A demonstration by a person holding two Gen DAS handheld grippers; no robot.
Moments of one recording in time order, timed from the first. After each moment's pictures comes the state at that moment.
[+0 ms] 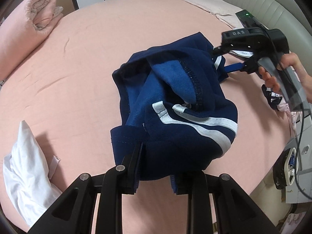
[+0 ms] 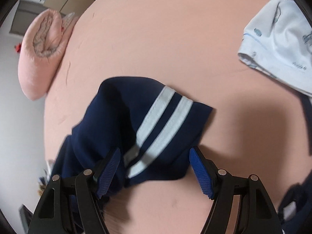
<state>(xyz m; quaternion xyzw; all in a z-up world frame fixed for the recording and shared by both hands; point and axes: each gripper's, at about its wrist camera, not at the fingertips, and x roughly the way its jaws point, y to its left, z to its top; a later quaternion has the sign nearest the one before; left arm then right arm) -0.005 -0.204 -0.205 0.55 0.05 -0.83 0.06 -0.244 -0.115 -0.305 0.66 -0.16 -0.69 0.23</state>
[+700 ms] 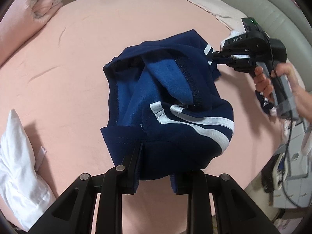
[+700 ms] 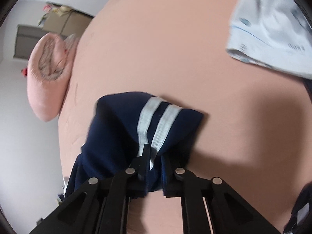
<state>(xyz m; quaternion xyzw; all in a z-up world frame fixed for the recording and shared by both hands) -0.002 -0.205 -0.203 0.56 0.11 -0.82 0.04 -0.248 -0.097 -0.305 0.62 -0.24 -0.71 0.24</state>
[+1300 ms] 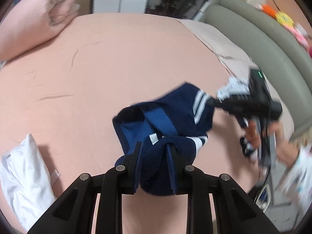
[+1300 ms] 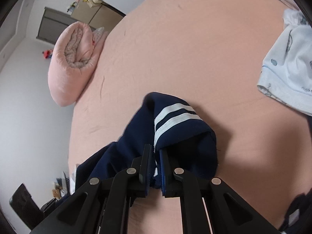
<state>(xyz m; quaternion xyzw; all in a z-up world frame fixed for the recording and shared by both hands) -0.032 -0.249 -0.131 0.48 0.17 -0.86 0.07 -0.249 -0.095 -0.257 0.58 -0.22 -0.72 0.31</state>
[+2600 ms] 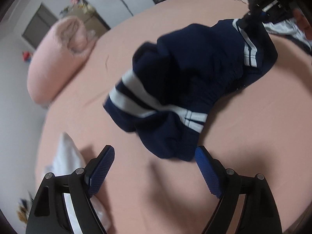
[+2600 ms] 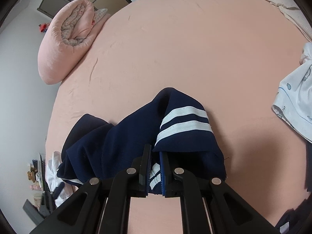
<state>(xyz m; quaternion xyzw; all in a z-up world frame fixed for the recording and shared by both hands) -0.016 -0.186 -0.239 0.51 -0.12 -0.82 0.22 -0.253 -0.154 -0.253 0.59 -0.09 -0.74 0.30</state>
